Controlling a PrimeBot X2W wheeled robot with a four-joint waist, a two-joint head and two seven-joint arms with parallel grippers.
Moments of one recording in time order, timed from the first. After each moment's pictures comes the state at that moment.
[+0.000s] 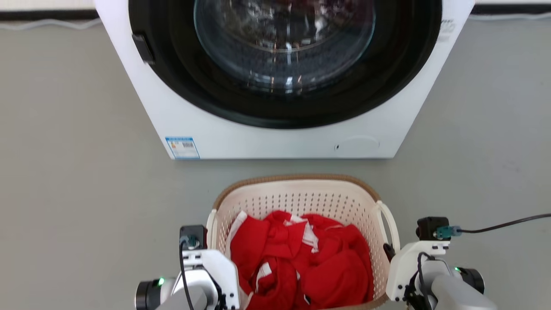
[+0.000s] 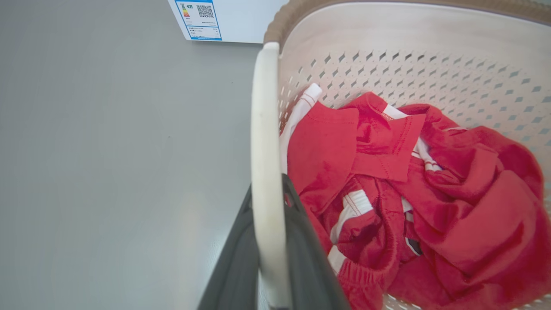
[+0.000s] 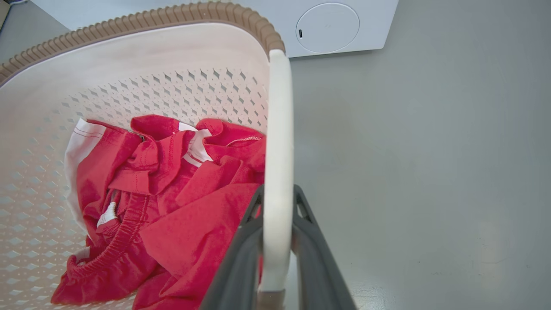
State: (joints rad) left arm -0.55 0.03 -0.88 1.09 -0.94 0.26 -0.12; right arm -0.59 -0.06 0.48 1.30 0.63 0.12 -0.06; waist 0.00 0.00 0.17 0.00
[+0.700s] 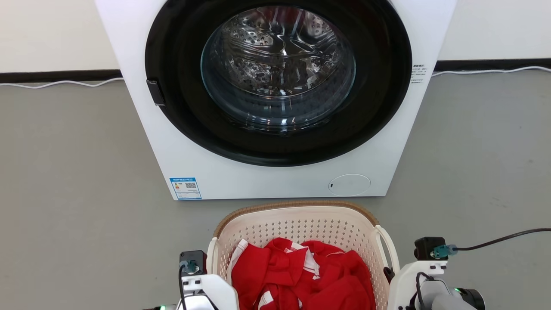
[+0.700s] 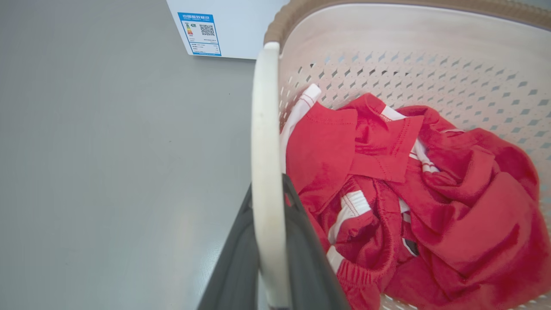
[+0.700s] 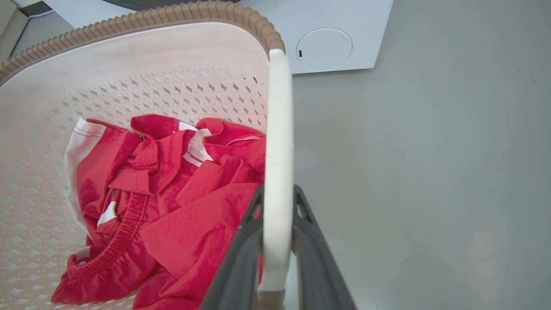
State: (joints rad) left arm -0.47 0.04 -0.97 1.10 -1.06 0.26 -0.14; right arm -0.53 -0.06 0.50 1.30 0.64 0.12 -0.03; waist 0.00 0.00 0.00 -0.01
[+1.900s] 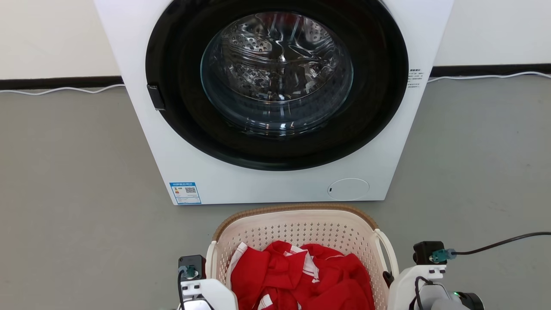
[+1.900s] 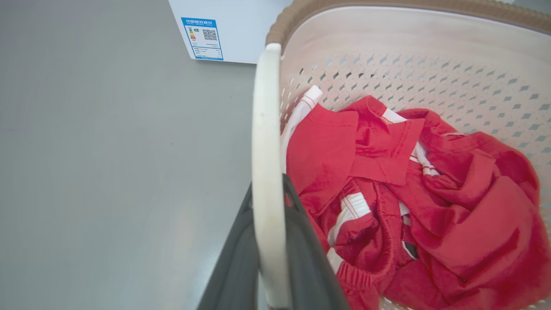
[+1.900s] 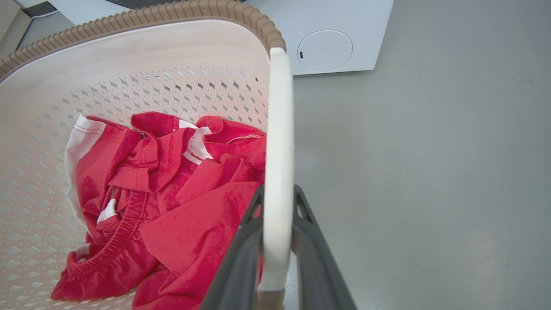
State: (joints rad) left arm -0.48 0.04 -1.07 1.13 -1.18 0.26 -0.19; right arm -0.51 -0.06 0.53 1.30 0.66 0.12 -0.04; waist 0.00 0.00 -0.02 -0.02
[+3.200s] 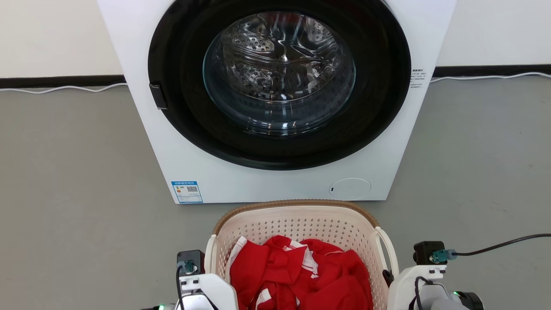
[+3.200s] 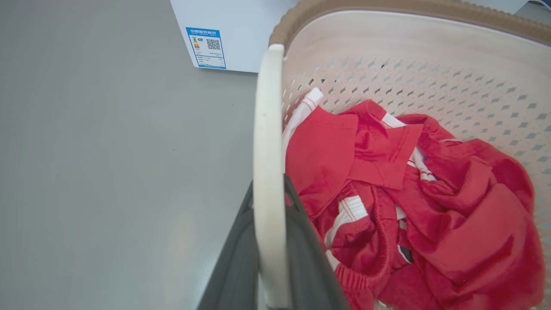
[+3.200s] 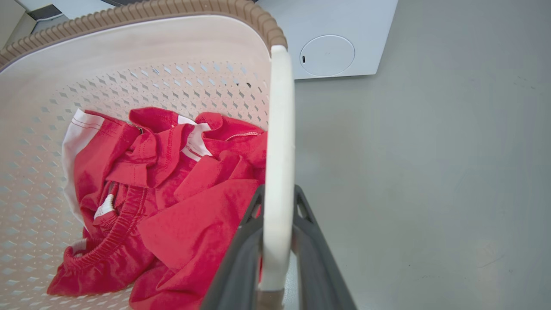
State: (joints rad) left arm -0.51 0.04 -1.14 1.14 -1.26 0.26 -0.22; right arm -0.51 -0.06 0.55 1.30 0.67 0.12 -0.06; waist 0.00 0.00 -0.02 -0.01
